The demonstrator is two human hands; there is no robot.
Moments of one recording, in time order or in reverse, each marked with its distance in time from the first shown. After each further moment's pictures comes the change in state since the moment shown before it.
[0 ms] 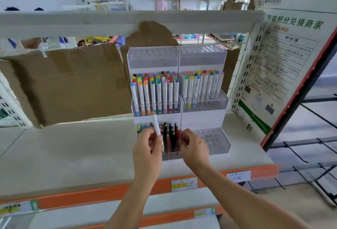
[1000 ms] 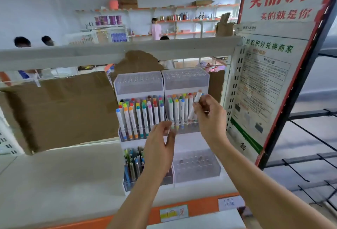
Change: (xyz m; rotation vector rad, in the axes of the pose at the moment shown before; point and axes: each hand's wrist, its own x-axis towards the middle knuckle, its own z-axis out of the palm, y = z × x) left_hand 0.046 0.066 0.055 0.184 -0.059 0.203; right_hand 0.073 -0.024 -0.123 0.430 0.432 -0.253
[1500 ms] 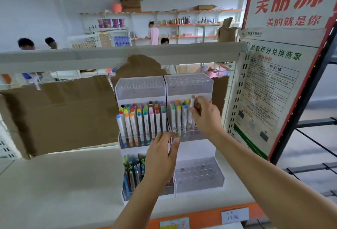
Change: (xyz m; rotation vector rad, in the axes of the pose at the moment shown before) left_hand 0.006 -0.020 0.009 0.122 -0.212 -0.034; right_hand 0.044 0.032 0.021 -0.368 -0.240 -0.057
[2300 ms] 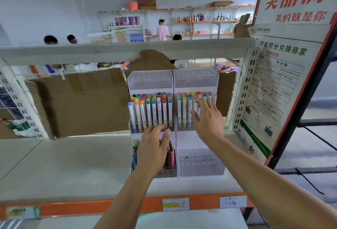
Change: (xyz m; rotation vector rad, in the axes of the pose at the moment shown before) left_hand -0.028 0.002 -0.031 0.085 0.116 -0.065; right_hand -0.042 -0.012 0.001 -0.183 -0.004 -0.033
